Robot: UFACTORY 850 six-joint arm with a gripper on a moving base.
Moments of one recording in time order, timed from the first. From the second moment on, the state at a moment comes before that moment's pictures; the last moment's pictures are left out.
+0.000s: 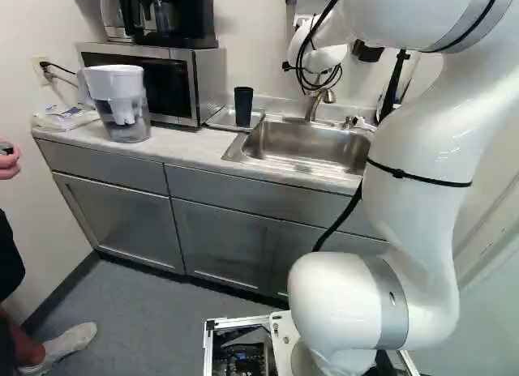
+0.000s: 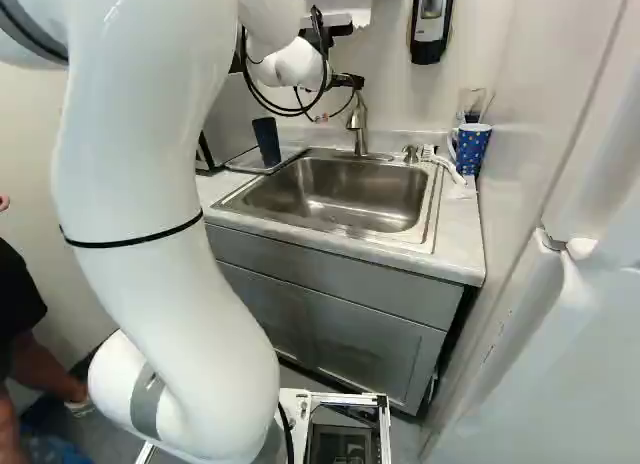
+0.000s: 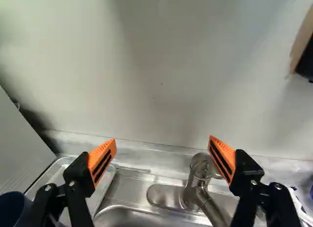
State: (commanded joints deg) arm -9.5 -12.8 -74.1 -1.5 14.8 1.8
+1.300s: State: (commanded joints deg) arm -9.8 -10.6 -71.7 -1.5 12.7 1.8
